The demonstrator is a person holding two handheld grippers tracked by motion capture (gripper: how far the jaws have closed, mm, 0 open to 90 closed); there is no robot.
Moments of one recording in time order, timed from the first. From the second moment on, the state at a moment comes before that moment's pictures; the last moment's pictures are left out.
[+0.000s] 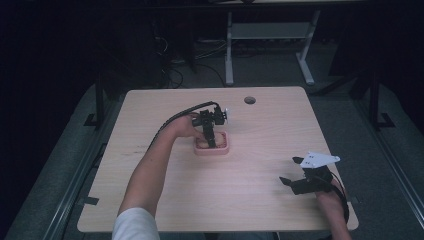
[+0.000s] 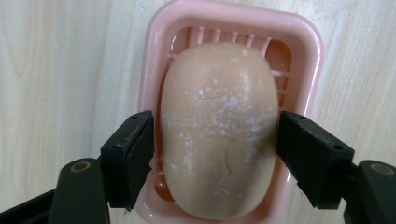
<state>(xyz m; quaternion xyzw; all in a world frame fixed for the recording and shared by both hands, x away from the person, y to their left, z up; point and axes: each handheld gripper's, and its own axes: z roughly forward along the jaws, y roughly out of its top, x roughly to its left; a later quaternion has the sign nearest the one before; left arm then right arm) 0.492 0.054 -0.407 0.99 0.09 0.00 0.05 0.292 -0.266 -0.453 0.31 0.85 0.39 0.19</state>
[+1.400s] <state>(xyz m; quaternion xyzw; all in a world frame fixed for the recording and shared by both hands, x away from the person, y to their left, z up) 0.468 0.068 -0.379 0.99 0.09 0.00 0.09 0.291 -0.268 -0.455 0.31 0.85 0.38 0.19</state>
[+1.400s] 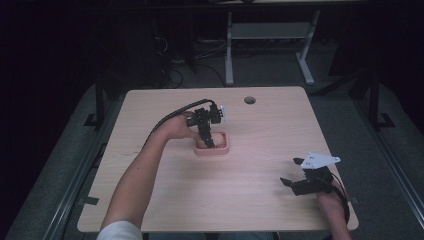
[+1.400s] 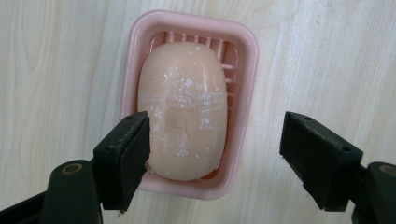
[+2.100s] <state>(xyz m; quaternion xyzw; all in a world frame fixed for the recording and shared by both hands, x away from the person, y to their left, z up) 0.452 0.087 -0.378 0.99 0.11 0.00 0.11 0.289 -0.272 -0.455 0.31 0.85 0.39 0.19</state>
